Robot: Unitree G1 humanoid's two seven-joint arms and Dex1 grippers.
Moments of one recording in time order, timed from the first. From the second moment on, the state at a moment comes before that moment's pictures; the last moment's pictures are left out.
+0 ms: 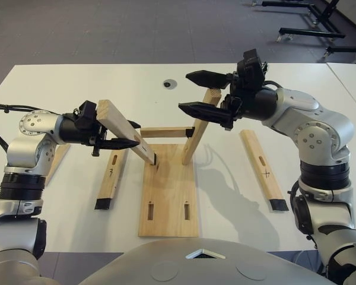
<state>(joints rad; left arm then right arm) -0.32 0.74 -0.04 0.09 -0.58 0.21 -1.53 -0.53 -0.52 0.02 -0.31 0.86 0.79 0.85</state>
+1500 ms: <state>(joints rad) -0.45 0.71 -0.11 0.26 -0.57 0.31 -1.50 -0.51 -0.62 0.07 -0.33 0.79 0.74 0.92</state>
